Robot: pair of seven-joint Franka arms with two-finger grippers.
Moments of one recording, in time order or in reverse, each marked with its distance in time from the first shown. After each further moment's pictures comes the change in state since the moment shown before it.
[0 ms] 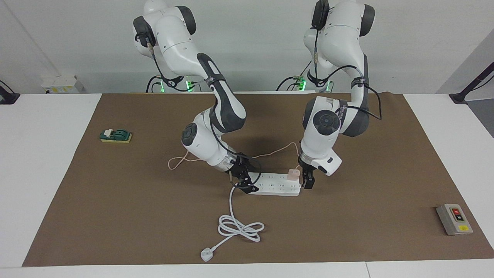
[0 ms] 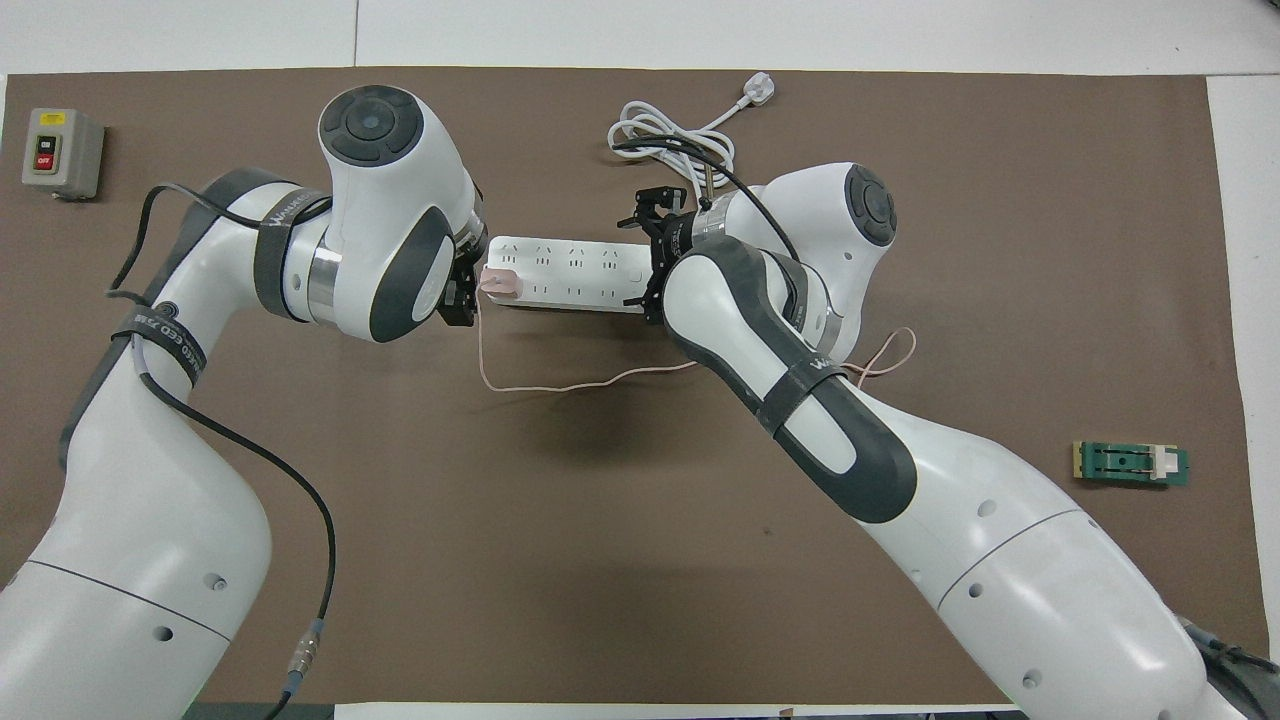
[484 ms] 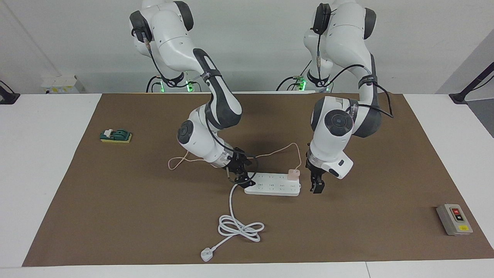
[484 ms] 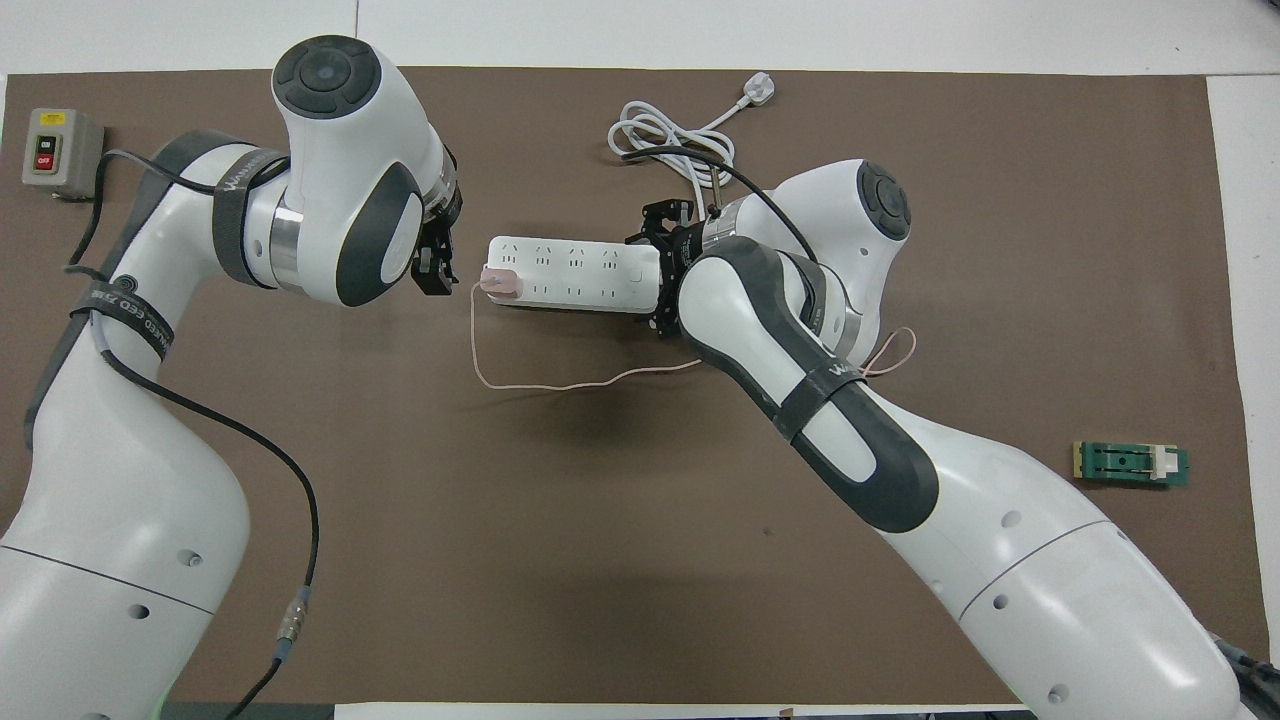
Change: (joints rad) left arm 0.039 0.045 0.010 0.116 0.000 -0.049 0.009; right arm -0.015 -0.034 0.000 -0.030 -0.026 -0.083 0.000
